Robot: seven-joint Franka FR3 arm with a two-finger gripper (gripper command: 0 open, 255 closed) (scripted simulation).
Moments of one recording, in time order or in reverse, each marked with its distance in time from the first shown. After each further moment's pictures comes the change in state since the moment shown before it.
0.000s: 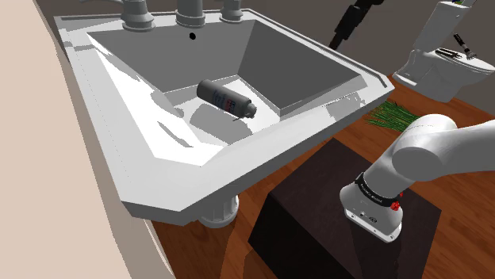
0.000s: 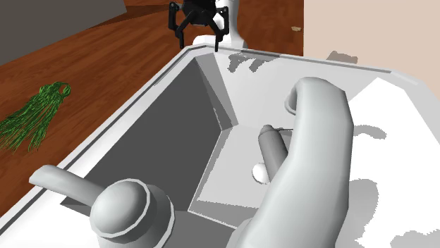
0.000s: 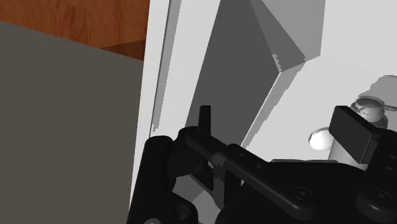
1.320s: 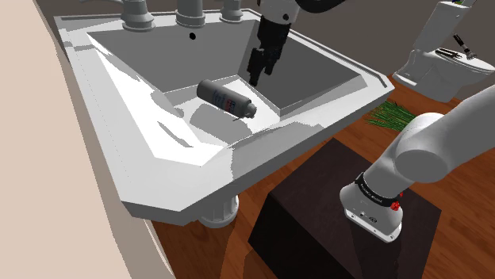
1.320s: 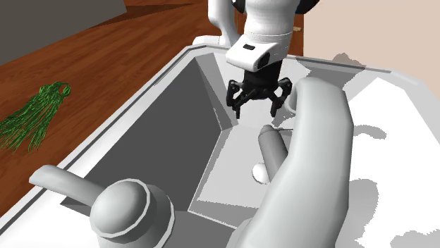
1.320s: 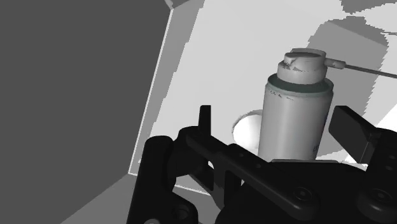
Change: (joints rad) arm 0.086 0.516 0.237 0.135 0.118 0.272 0.208
